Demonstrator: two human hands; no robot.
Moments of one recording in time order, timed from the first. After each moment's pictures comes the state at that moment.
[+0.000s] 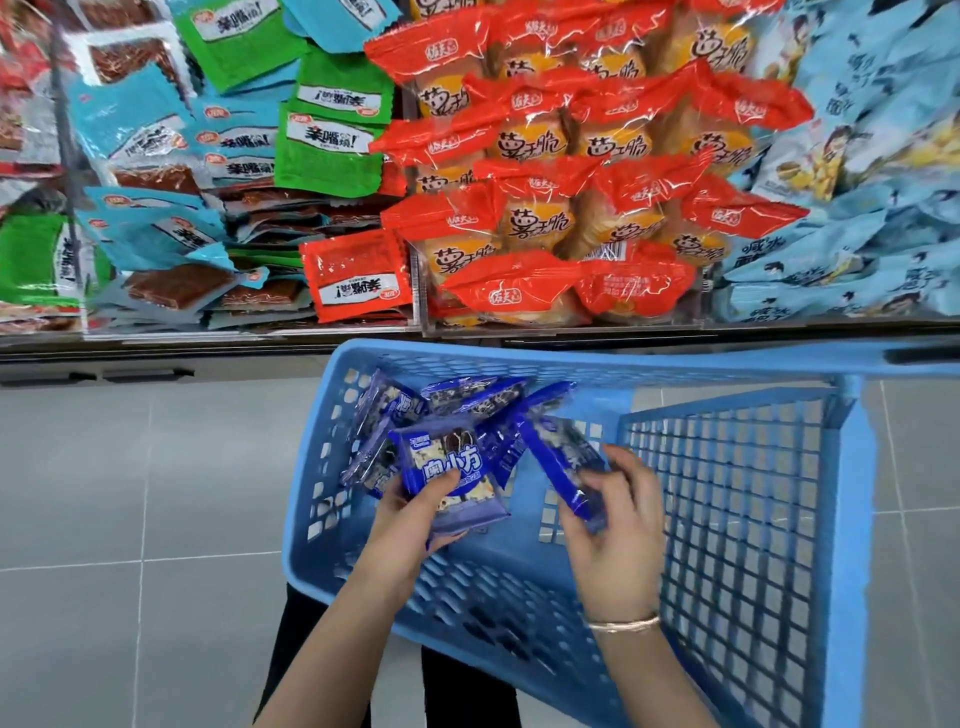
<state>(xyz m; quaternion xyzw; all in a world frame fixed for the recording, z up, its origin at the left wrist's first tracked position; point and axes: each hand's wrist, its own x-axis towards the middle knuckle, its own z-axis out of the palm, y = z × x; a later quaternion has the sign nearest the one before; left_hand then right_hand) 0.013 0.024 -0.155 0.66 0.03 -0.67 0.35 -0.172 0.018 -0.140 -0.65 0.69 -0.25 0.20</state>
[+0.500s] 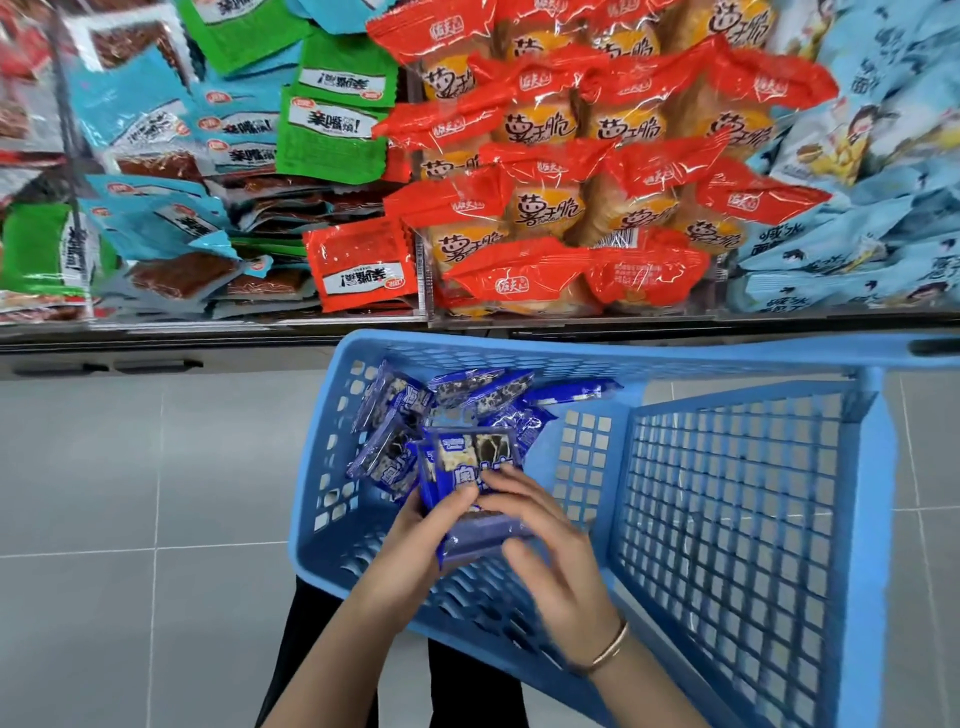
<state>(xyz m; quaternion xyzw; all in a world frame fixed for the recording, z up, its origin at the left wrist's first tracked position) 0.013 0.041 -0.139 0.58 -0.01 -0.75 0.33 -0.139 0.033 -0.123 -0.58 0.49 -0.28 0.59</state>
